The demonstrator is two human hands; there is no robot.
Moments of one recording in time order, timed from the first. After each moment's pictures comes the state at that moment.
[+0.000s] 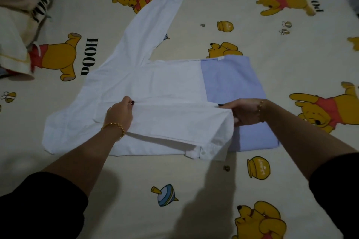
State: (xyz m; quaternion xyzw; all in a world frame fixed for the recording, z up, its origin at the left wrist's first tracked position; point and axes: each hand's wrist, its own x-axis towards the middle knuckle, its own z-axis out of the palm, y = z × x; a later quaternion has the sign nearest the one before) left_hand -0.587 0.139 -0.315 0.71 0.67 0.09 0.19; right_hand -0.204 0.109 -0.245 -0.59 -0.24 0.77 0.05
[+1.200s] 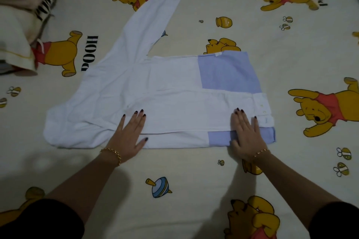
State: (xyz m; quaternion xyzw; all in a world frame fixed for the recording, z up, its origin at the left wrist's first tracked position) left_hand -0.594 0.052 -0.348 0.89 0.45 -0.07 -0.01; right_hand -0.179 -0.018 -0.339 -0.67 -0.73 0.13 -0.05
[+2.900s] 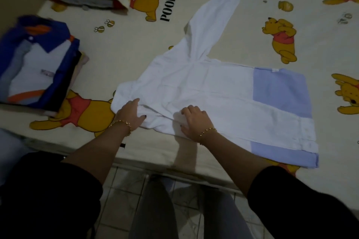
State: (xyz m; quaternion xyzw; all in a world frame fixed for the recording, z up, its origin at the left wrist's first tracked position) left_hand -0.759 -0.146 -0.297 0.57 0.75 0.05 0.34; right_hand -0.502 -0.140 -0.279 -0.51 -0.84 0.19 -0.06
